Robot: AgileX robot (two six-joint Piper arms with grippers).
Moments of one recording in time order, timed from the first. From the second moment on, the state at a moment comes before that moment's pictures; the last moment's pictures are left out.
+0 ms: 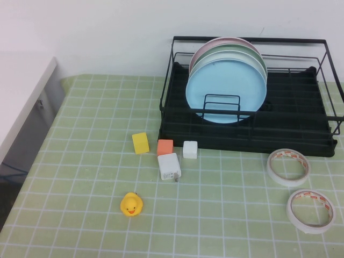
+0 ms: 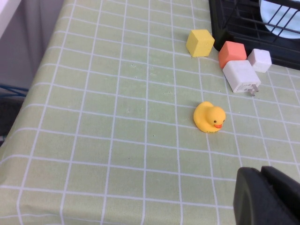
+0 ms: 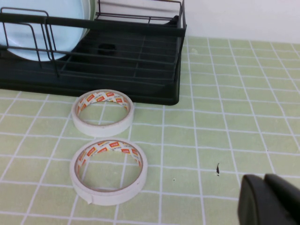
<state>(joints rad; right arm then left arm) -0.02 -0.01 0.02 -0.08 0.41 0.03 -0.08 0.21 -0.39 -0.25 0.78 -0.04</state>
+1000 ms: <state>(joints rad) -0.02 -0.01 0.02 -0.08 0.41 0.03 -0.08 -0.01 -0.04 -0.04 0.39 -0.13</state>
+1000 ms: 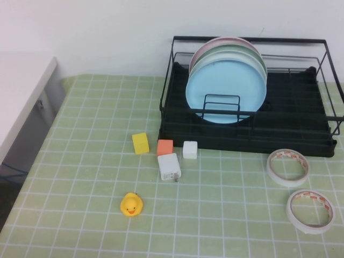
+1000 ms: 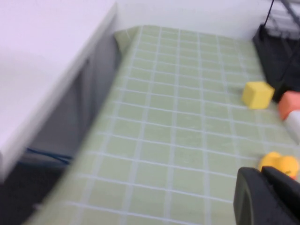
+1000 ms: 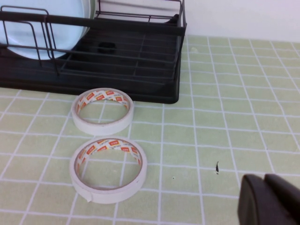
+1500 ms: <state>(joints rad) -0.02 -0.01 0.02 -0.08 0.41 0.03 -0.16 -0.01 0.02 -0.06 0.34 -0.31</state>
